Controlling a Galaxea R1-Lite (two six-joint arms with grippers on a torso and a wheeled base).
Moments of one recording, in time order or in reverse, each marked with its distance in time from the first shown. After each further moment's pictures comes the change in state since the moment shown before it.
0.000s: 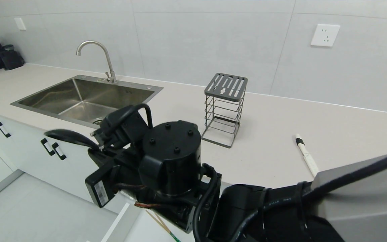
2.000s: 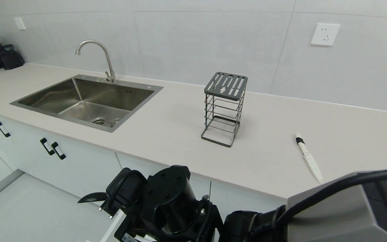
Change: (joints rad) left arm 0.000 0.000 0.000 0.000 0.000 0.000; right arm 0.011 0.059 0.169 0.089 0.002 -0.207
